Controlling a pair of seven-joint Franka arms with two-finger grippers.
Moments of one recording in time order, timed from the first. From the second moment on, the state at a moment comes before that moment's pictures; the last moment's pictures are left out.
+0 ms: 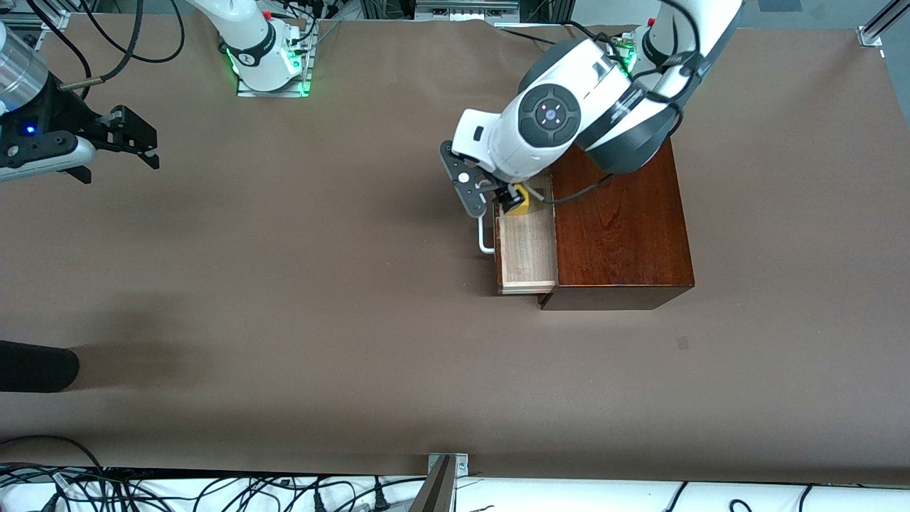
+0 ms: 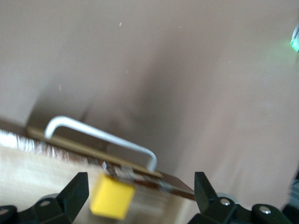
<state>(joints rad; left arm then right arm) -0.27 0.53 -0.52 -1.41 -0.04 1.78 0.43 0.19 0.00 -0.07 -1.55 -0.02 1.60 -0.15</state>
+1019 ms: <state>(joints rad) -0.40 0.72 -0.51 -1.45 0.35 1.89 0.64 0.19 0.00 -0.07 -1.53 -0.02 1.57 -0.15</state>
